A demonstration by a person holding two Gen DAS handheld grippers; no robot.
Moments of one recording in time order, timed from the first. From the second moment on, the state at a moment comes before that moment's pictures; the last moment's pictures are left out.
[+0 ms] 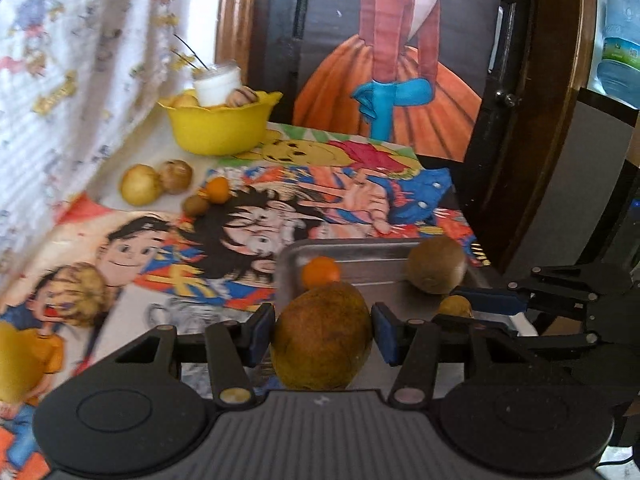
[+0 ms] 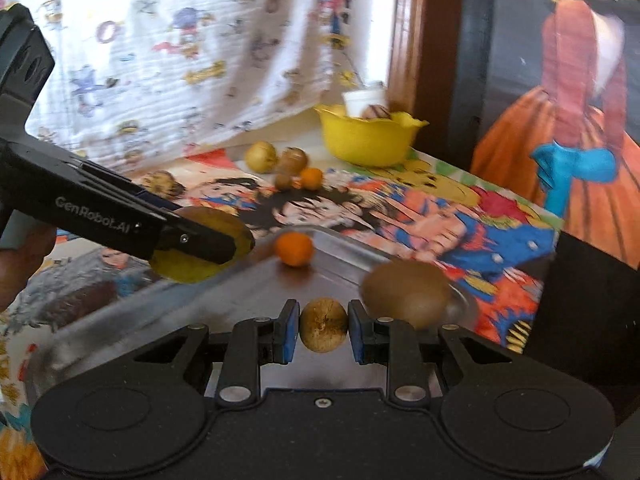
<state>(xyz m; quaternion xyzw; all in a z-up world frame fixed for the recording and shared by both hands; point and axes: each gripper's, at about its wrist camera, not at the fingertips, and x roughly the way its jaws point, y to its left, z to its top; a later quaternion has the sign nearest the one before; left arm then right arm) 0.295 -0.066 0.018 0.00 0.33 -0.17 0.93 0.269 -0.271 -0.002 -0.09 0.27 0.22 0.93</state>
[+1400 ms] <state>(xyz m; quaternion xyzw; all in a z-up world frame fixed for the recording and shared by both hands) 0.302 -0.081 0.010 -0.03 0.34 -0.15 0.93 0.245 -0.291 -0.005 -0.05 0.26 0.16 0.95</state>
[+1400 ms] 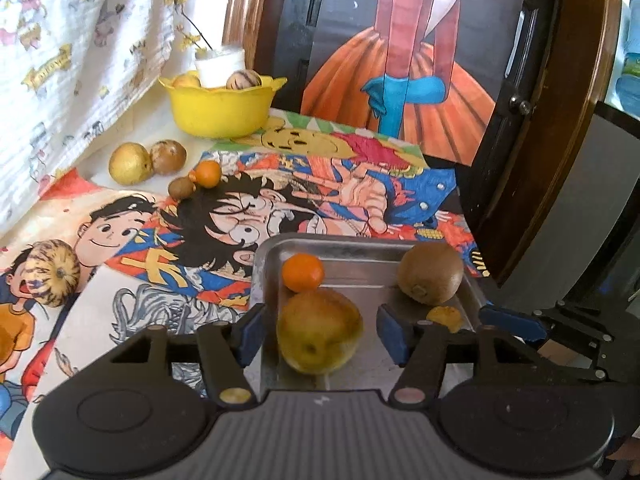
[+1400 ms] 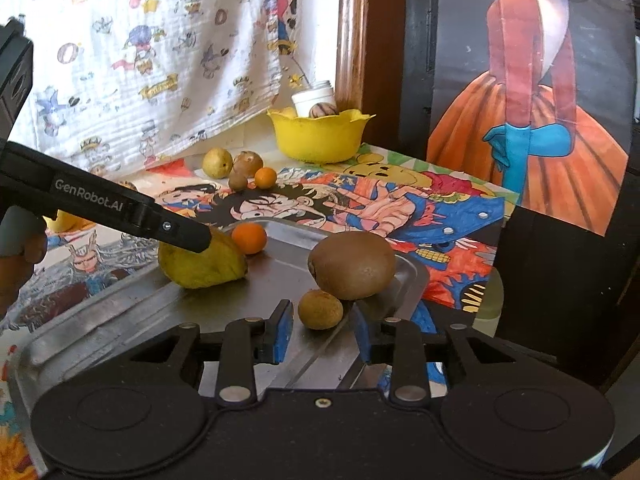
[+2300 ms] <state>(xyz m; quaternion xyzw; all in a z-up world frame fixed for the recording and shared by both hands) 0.176 -0.022 0.027 -0.07 0.27 -0.03 0.96 0.144 -0.262 0.034 -0.02 0.23 0.17 0.96</state>
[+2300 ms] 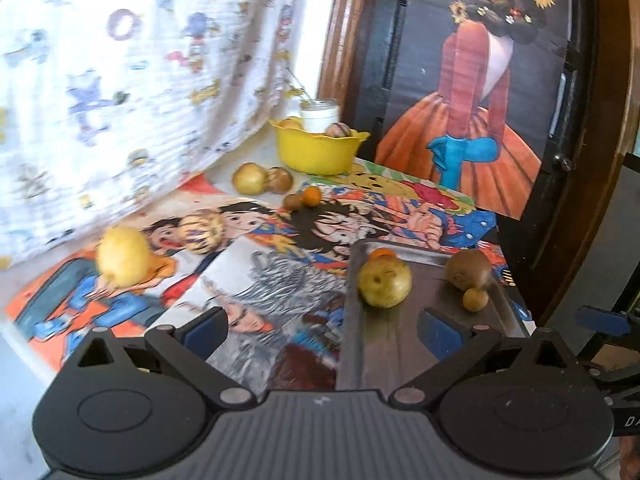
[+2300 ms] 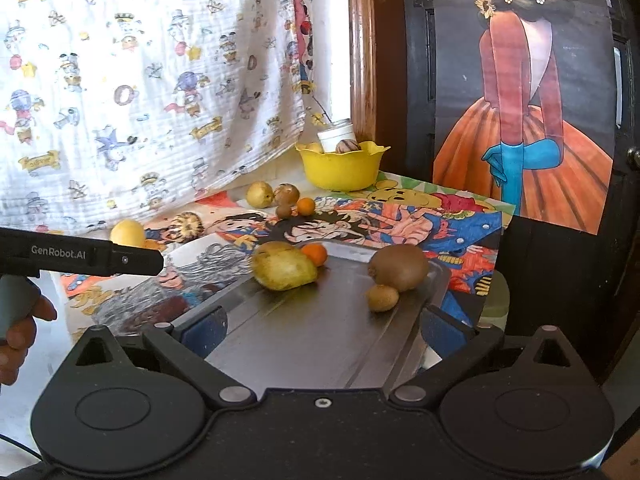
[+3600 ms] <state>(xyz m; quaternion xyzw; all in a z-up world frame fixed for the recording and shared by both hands) 0.108 0.072 -0.004 -0.05 0.30 0.06 0.95 0.098 -0.173 0.020 -0.11 0.33 0.22 0.91</state>
